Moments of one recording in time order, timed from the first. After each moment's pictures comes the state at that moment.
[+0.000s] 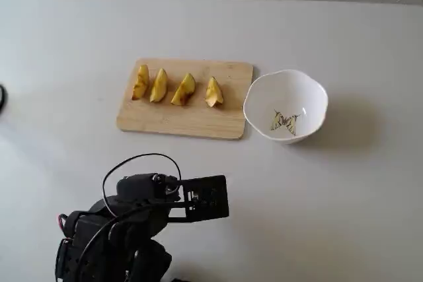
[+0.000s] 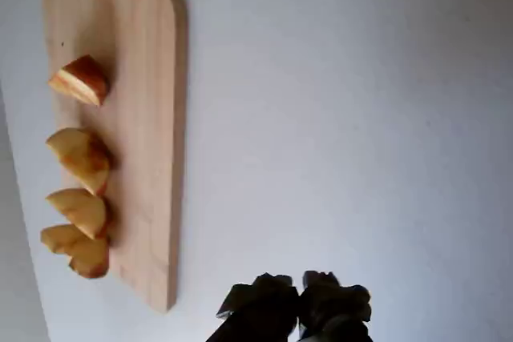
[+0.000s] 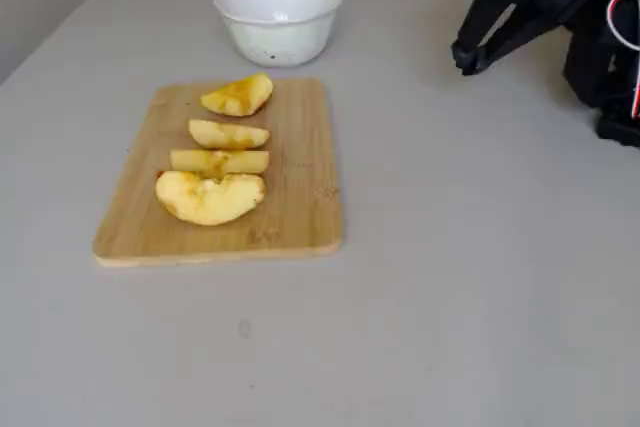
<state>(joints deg) -12.8 188.4 168.1 75.8 -8.8</state>
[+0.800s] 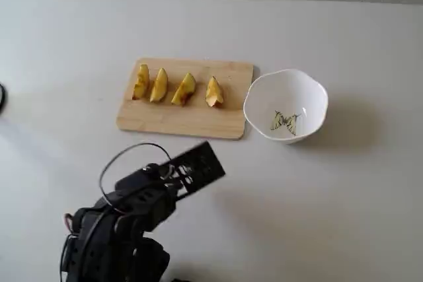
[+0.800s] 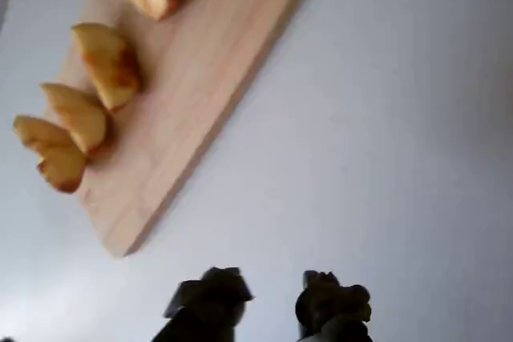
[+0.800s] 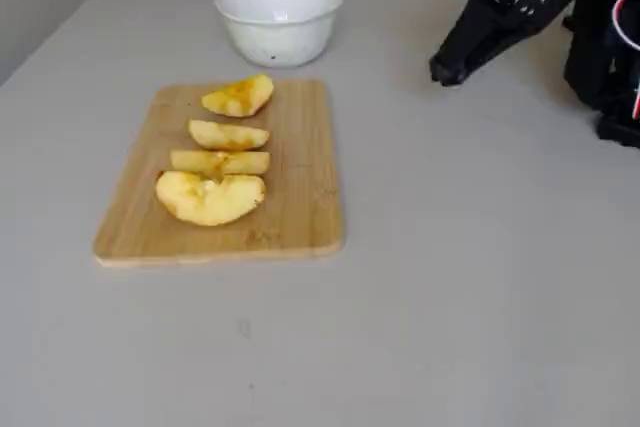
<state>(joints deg) -19.2 177.7 163.3 63.6 -34.3</state>
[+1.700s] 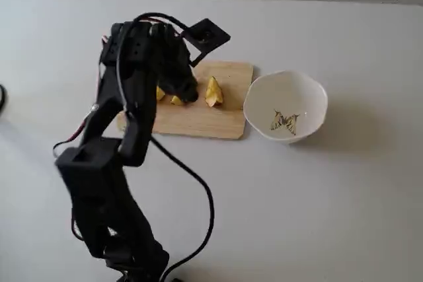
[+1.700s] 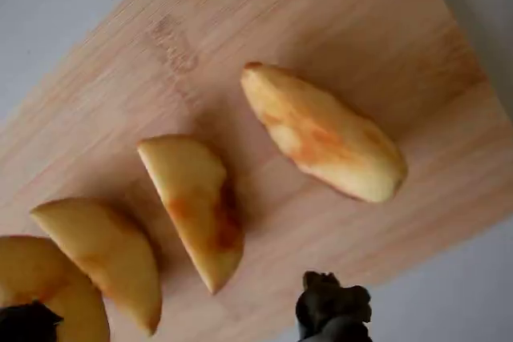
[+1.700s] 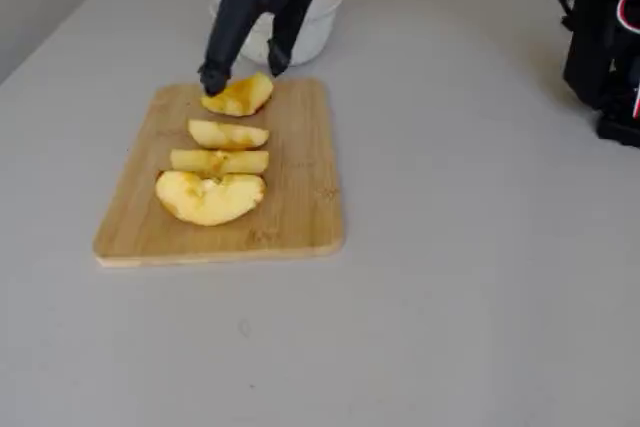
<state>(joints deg) -18.3 58.6 51.0 82.6 -50.4</state>
